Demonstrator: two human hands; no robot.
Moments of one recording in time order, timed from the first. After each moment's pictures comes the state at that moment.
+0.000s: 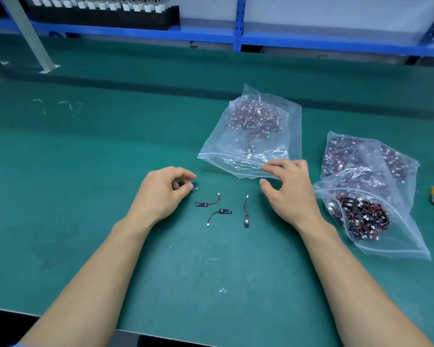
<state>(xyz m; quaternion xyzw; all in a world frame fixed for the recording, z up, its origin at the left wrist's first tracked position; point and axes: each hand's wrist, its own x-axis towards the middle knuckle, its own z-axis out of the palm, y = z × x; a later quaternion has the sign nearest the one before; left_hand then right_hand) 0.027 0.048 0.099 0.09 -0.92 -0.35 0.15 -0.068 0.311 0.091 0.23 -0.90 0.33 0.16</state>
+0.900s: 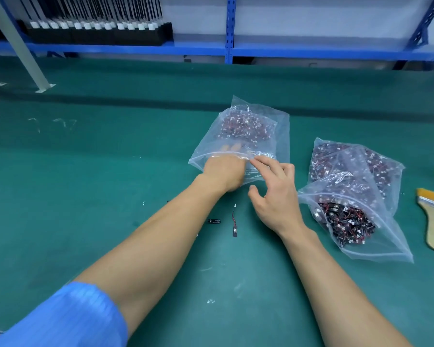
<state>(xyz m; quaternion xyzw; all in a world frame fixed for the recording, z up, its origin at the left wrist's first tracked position) -0.091 0.156 0.136 -0.05 -1.00 0.00 -0.01 -0.063 0.304 0.093 0.25 -0.87 0.36 0.22</state>
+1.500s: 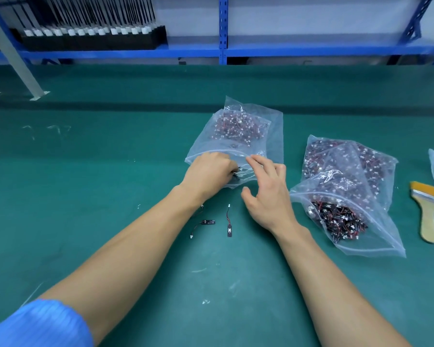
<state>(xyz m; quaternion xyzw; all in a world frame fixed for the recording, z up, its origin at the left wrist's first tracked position) -0.078 0.136 0.133 -0.14 -0.98 -0.02 0.13 -0.065 0.306 0.090 0.23 -0.89 0.35 0.18</state>
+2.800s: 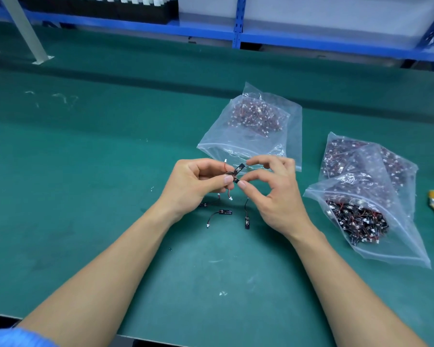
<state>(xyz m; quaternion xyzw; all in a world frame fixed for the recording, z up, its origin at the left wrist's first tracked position) 0.014 0.096 0.121 -0.02 -0.69 -0.72 0.09 -0.034 0.286 0.115 0.30 -0.84 0.43 0.14</state>
